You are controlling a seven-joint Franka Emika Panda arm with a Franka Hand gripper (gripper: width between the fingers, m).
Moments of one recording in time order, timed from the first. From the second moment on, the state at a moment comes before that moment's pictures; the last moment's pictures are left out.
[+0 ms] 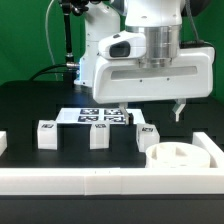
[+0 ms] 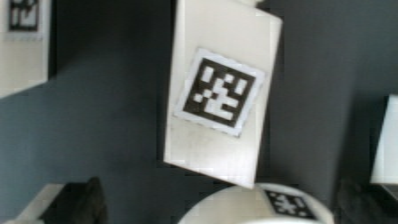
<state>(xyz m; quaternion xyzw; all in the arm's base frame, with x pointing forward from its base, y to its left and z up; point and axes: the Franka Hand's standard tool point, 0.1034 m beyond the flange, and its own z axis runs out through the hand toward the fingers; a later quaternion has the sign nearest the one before) 0.547 0.053 0.048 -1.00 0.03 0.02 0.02</state>
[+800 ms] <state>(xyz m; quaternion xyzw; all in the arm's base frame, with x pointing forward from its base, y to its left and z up) 0.546 0.045 0.040 -0.99 0.07 0.15 0.02</state>
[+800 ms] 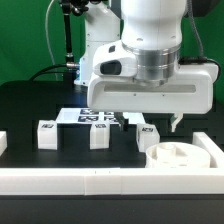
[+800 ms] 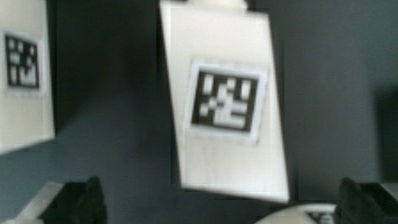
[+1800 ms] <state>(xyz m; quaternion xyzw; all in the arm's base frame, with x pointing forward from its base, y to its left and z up) 0.529 0.052 0.021 -0.91 0.03 0.42 0.05</state>
